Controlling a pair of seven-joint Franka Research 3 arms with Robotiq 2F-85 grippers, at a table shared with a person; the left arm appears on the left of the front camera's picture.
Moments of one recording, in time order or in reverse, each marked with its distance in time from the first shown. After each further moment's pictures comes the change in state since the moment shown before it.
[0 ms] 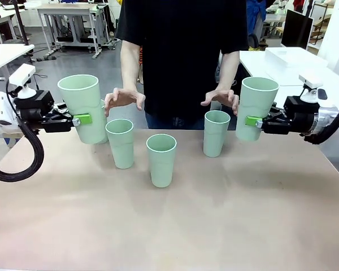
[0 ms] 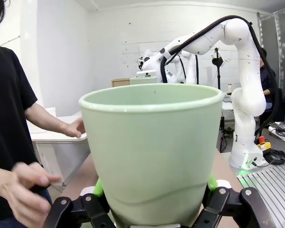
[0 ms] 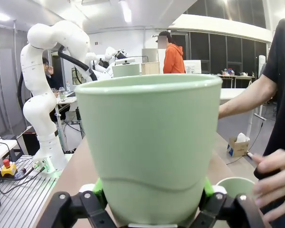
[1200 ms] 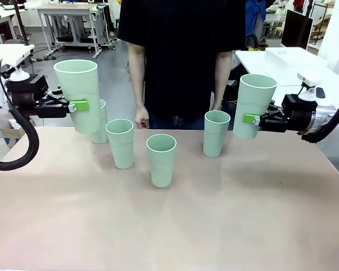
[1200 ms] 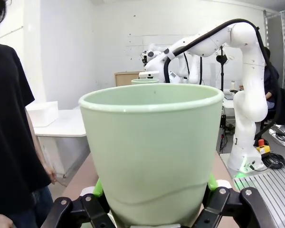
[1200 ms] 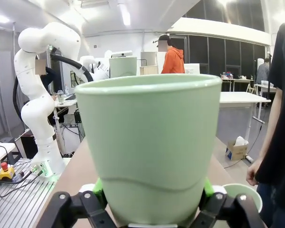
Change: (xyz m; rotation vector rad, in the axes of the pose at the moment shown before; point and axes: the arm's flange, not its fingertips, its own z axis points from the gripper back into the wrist) left arm 0.040 -0.006 -0.003 0.024 0.046 0.031; right arm 0.004 -0.001 -0.006 -0.008 -0.017 0.005
